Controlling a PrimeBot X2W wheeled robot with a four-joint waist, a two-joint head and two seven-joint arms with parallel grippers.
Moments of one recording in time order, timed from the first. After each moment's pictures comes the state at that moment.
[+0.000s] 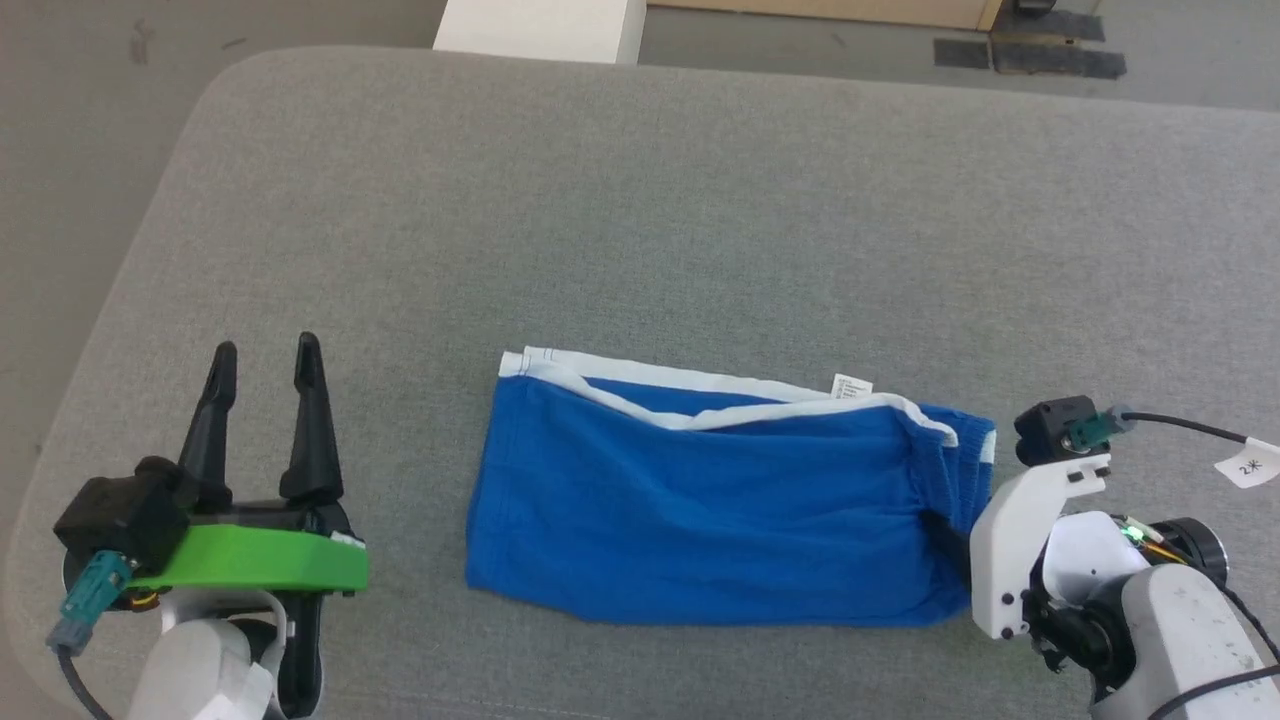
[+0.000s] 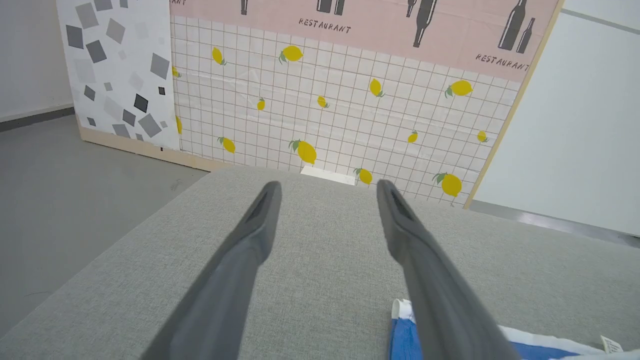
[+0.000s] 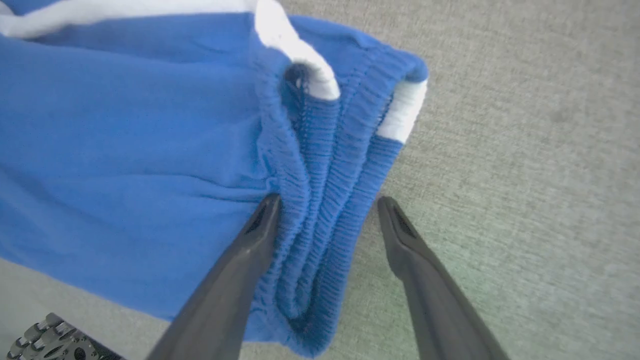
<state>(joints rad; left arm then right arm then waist) -0.12 0.19 0.00 -0.01 -0.39 -0.06 -0.26 -0.21 -0.15 0.05 0.22 0.25 0.13 0.71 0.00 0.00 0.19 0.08</state>
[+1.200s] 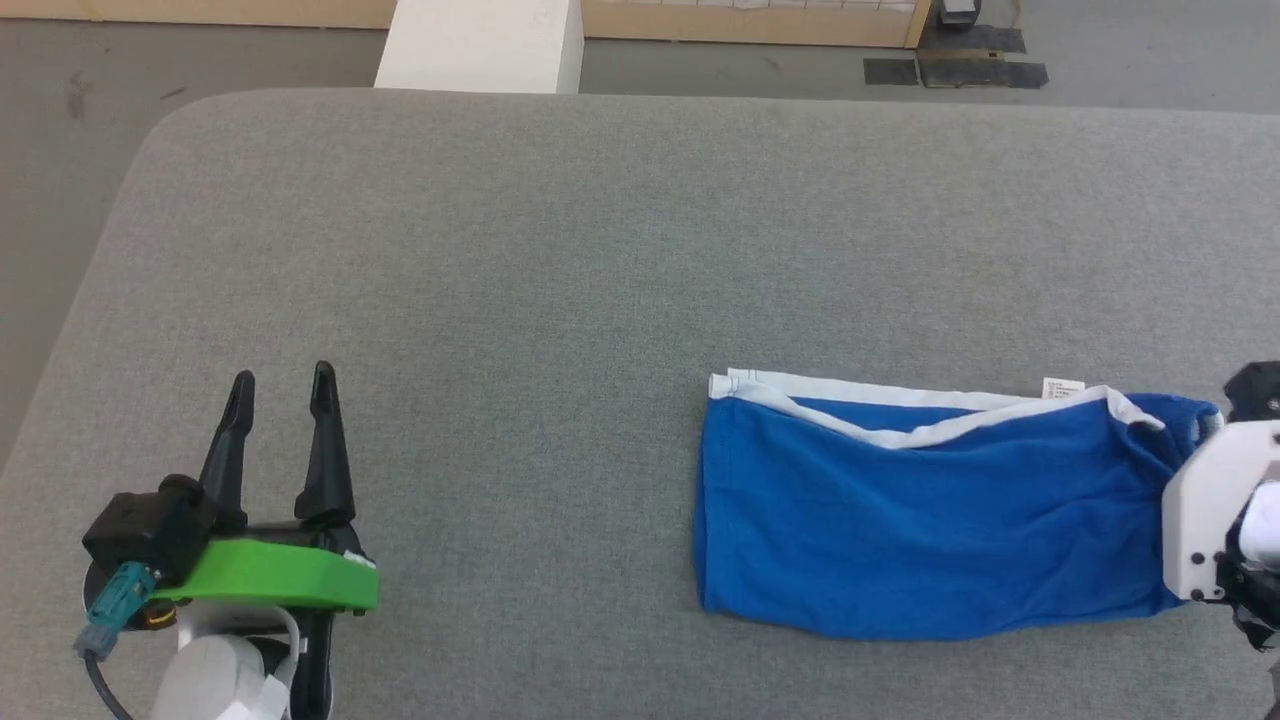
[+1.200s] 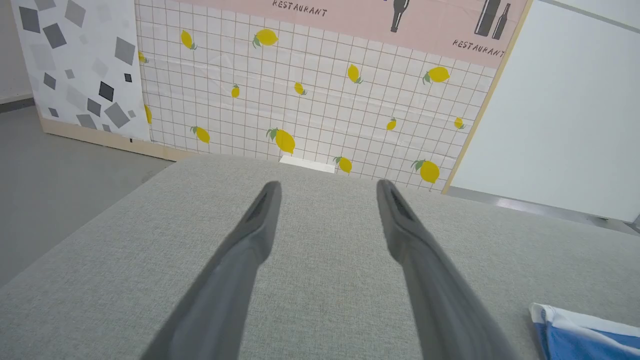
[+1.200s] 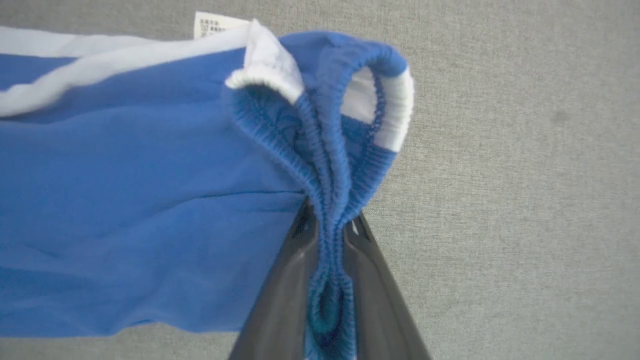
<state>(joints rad) -0.11 0.13 0.06 0.07 -0.33 -0.12 -0.26 -0.23 -0.30 -0.18 0.18 0.16 0.13 0.86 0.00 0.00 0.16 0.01</state>
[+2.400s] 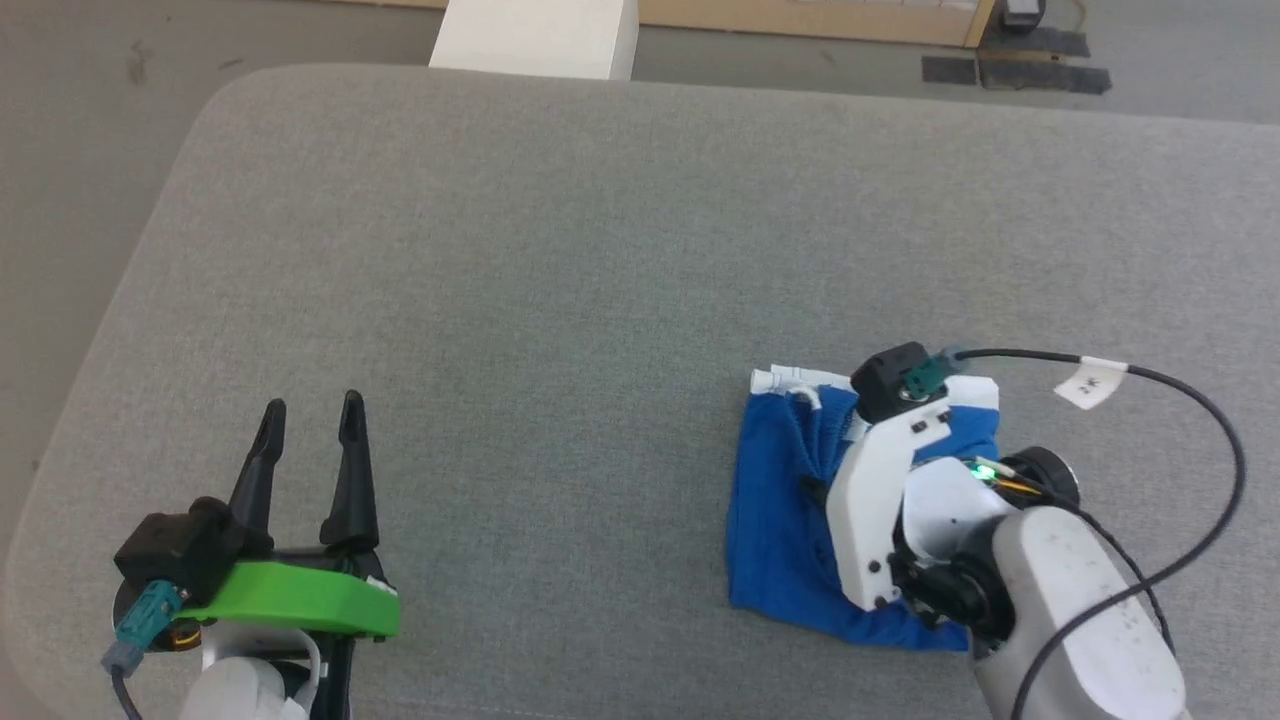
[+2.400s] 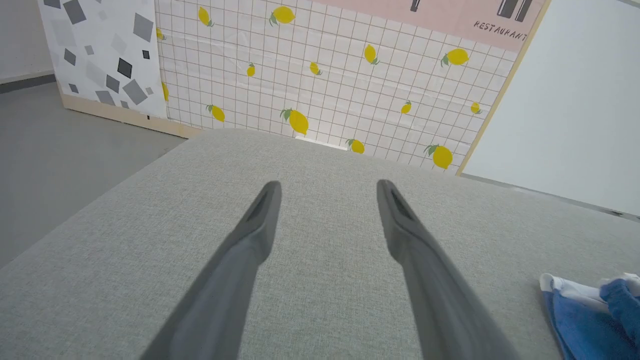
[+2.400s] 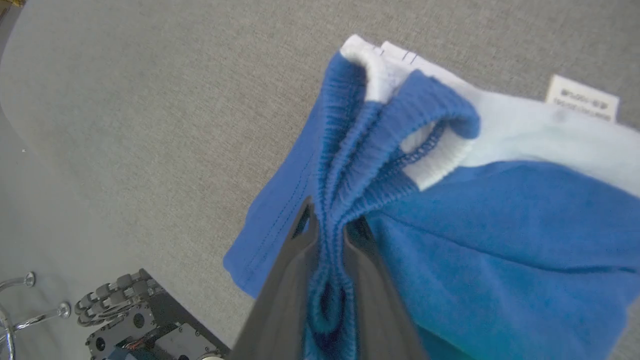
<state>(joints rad) -0.07 0.13 0.02 0.08 -0.34 -0.12 -0.26 -0.33 -0.06 0.24 0.17 0.30 0.13 0.83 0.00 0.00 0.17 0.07</state>
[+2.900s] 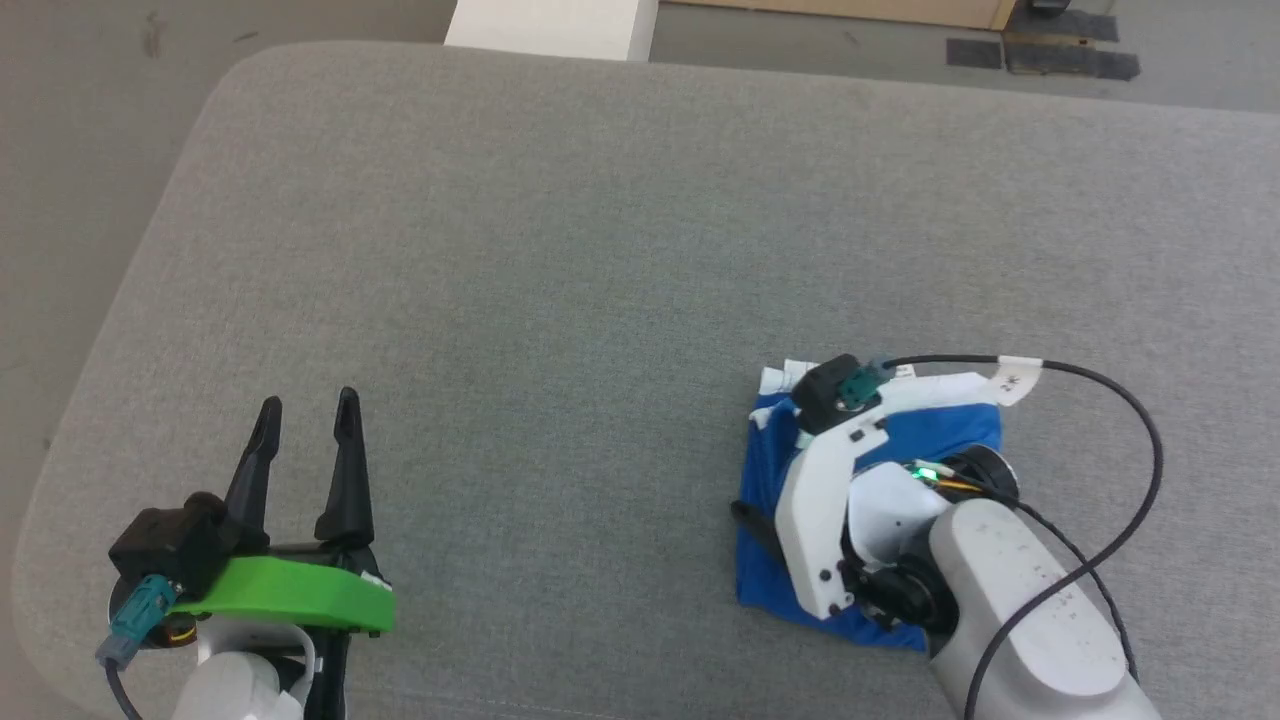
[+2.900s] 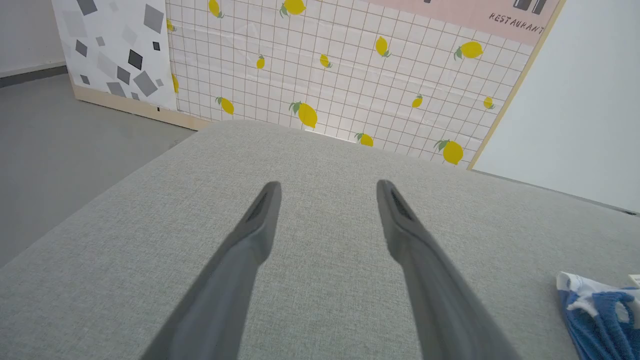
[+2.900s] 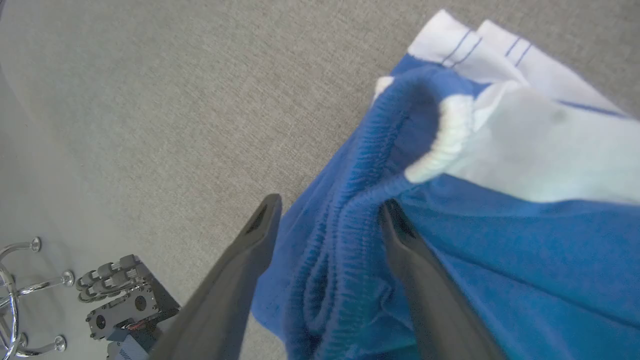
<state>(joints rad) -0.09 0.13 0.02 0.09 -0.36 -0.12 -0.26 -0.41 -0.05 0.36 0.35 0.33 0.13 0.74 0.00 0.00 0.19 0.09</state>
